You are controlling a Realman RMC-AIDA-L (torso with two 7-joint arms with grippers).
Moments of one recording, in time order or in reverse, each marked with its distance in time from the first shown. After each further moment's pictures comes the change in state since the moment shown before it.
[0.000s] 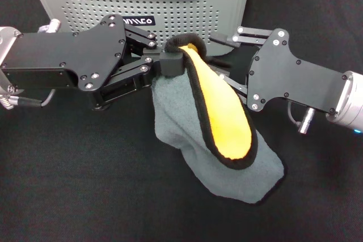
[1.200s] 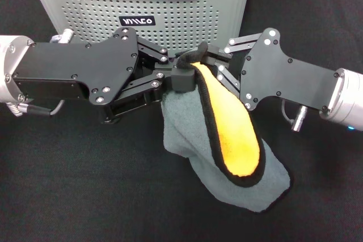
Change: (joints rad) left arm -0.001 -0.011 0.042 0.000 0.004 0.002 0.000; right arm 0.017 0.000 -0.018 -0.010 0.000 -0.030 -0.009
